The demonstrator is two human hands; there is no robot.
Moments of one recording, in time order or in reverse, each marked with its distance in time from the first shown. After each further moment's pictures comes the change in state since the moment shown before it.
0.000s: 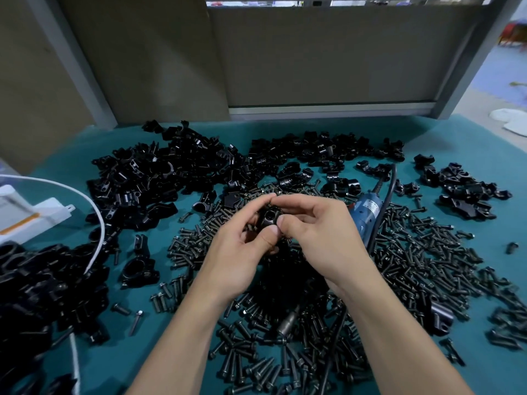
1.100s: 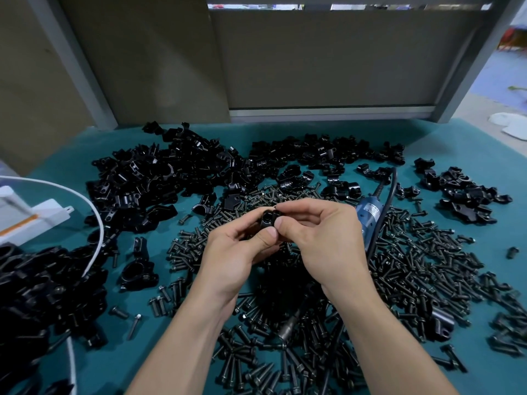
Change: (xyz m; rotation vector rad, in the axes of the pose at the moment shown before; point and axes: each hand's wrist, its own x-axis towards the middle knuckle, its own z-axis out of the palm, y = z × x) left_hand 0.002 -0.002 0.009 -0.463 0.105 -0.145; right_hand -0.004 -0.004 0.008 0.093 0.131 0.024
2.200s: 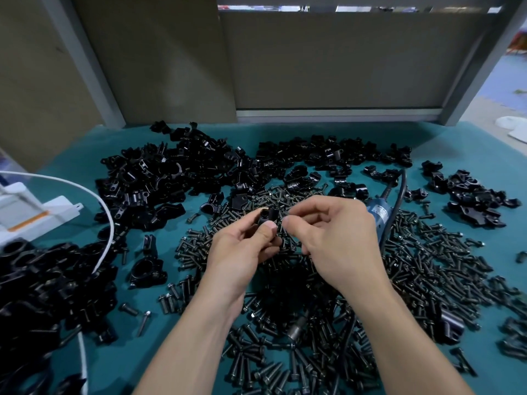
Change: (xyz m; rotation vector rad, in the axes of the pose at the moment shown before) left_hand 0.003 -0.003 -0.002 0.006 0.116 -0.055; right_hand -0.006 -0.015 -0.004 -0.329 -0.006 -0.117
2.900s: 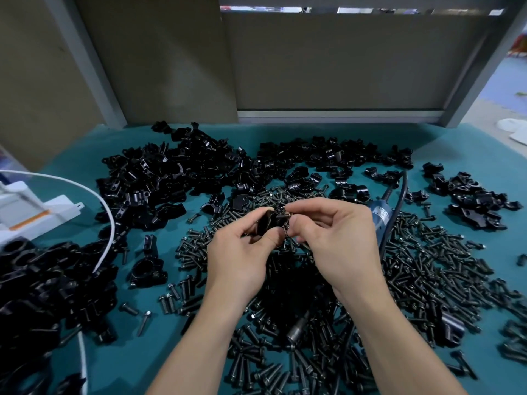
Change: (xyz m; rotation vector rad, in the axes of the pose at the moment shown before) left_hand 0.001 -0.007 -0.001 0.427 0.138 0.214; right_hand 0.001 0.008 0.007 0.282 0.029 -0.003
